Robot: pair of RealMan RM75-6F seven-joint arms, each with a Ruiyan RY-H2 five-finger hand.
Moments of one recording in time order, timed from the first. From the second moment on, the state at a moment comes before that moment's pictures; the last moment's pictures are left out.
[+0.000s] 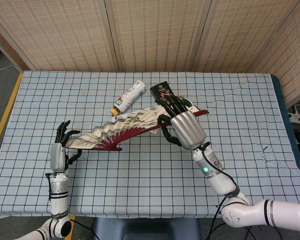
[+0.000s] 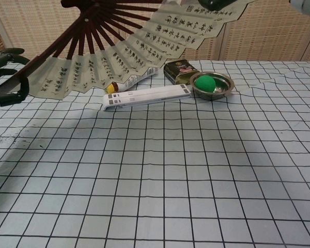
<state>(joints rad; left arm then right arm) -0.40 -1.91 -0.30 -0.96 1.42 1.53 -0.44 0.77 -1.34 0.30 -1.86 -1.24 1.22 -0.32</state>
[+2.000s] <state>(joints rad) -0.31 -1.94 -0.15 -0.57 1.45 1.54 -0.65 0.38 -1.42 -0.03 -1.57 -1.64 1.52 -0.34</state>
